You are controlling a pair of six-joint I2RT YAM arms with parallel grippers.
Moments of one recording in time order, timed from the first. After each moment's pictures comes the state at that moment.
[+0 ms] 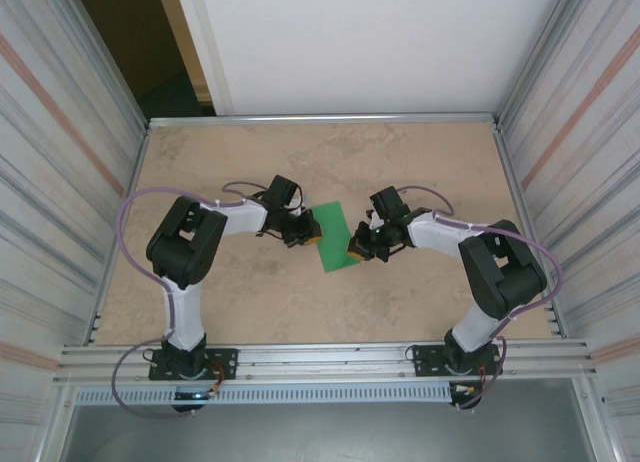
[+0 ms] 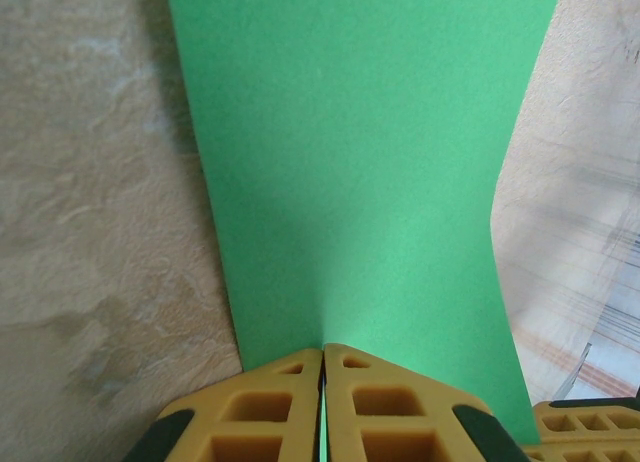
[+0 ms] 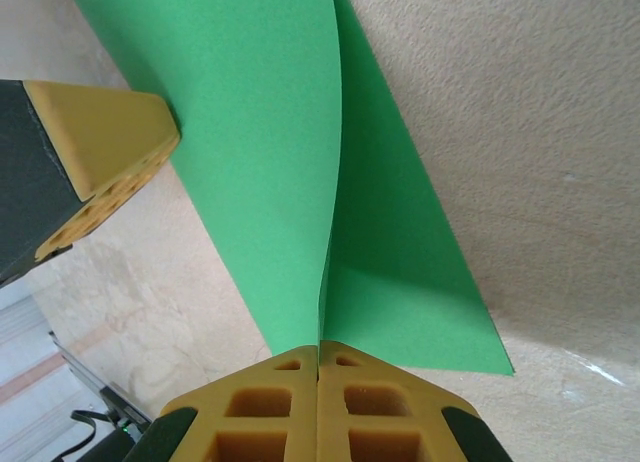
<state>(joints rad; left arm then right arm) -0.52 1.97 1.11 -0.19 0.57 -0.80 0.50 1.65 0.86 -0.32 -0.50 0.88</state>
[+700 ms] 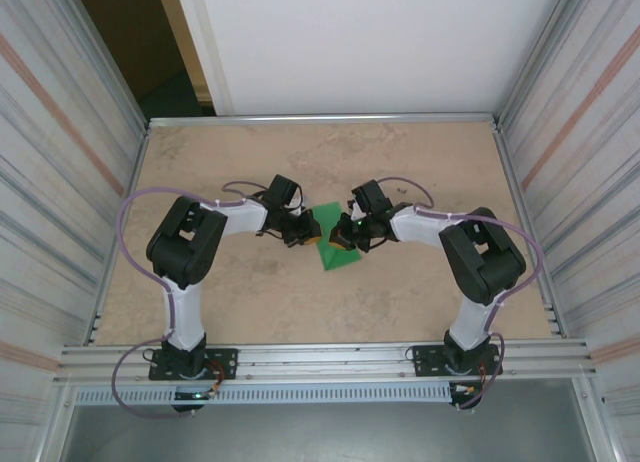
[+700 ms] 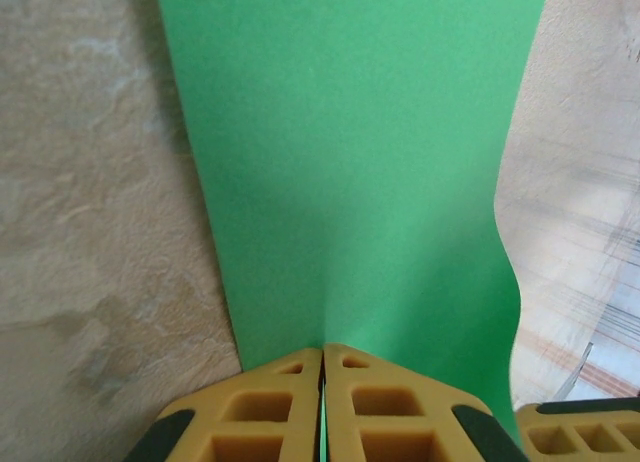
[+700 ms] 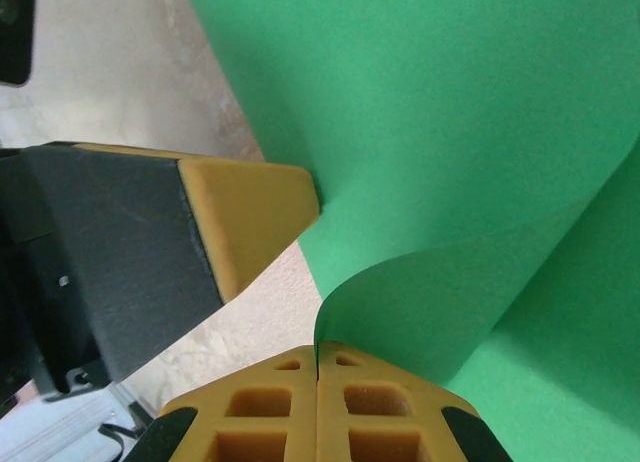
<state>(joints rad) -0.52 1.97 1.12 -0.21 0.57 -0.80 0.57 1.79 0.97 -0.18 -0.50 0.94</state>
